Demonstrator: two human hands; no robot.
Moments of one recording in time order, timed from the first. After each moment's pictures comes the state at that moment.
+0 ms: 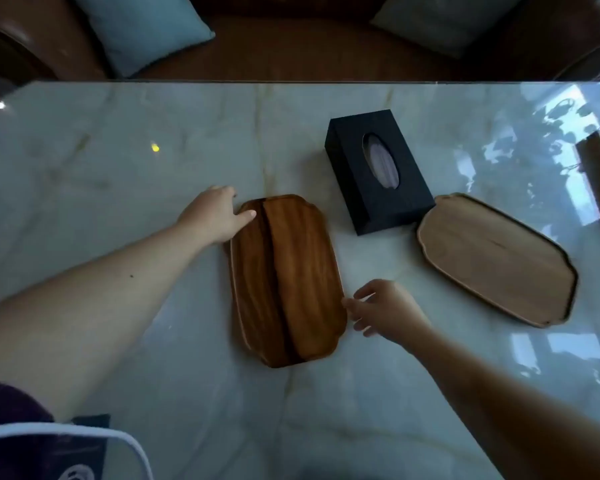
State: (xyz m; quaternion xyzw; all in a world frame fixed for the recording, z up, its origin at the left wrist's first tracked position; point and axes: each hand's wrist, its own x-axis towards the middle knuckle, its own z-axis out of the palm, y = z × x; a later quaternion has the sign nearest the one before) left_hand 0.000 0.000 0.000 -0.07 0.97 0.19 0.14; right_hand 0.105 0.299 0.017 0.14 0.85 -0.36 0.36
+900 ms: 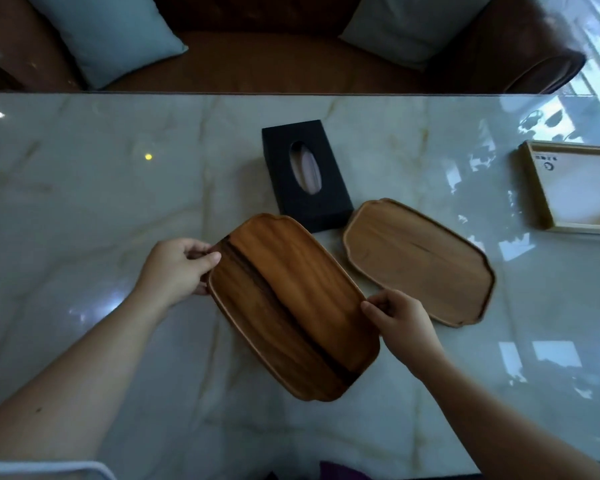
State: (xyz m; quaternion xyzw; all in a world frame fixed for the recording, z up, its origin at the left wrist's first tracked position) left_hand 0.092 0.119 0.047 -0.28 0.79 0.54 0.10; right_hand 0.124 0.448 0.035 0.15 0.86 -0.45 0.20
